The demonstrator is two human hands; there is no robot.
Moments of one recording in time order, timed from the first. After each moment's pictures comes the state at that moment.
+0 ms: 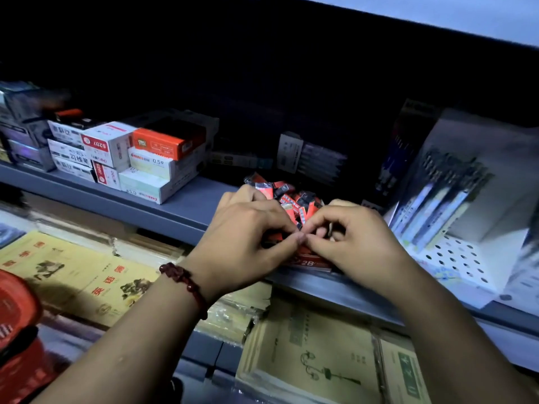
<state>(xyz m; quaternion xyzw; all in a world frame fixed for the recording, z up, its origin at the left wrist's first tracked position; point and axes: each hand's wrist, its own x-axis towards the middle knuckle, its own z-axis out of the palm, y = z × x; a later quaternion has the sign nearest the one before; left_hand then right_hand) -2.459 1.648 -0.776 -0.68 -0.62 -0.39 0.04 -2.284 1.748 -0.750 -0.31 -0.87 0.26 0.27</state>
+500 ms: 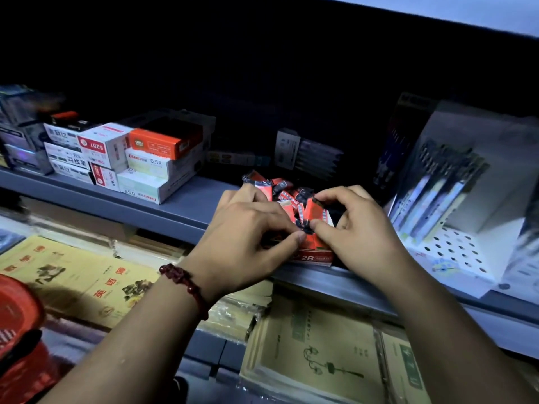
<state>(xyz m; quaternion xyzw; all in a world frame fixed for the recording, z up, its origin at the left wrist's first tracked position) -2.458 1.644 -0.776 -0.70 -0.61 -0.38 0.05 -2.286 1.749 -0.755 -0.39 -0.84 0.21 0.31</state>
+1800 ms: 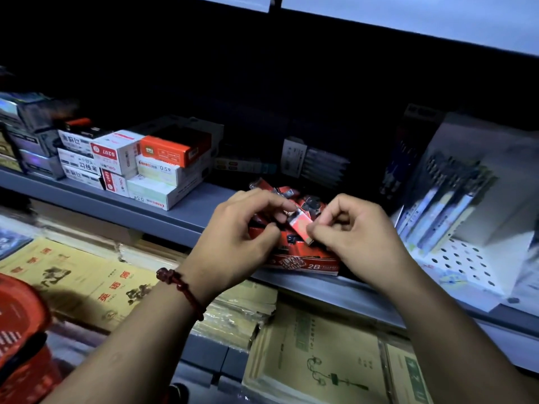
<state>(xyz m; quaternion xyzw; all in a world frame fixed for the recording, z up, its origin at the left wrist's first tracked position) -2.469 1.640 -0.772 -0.61 -0.57 -0.54 -0.07 -2.294 1.741 -0.748 -0.35 -0.78 0.39 0.34</state>
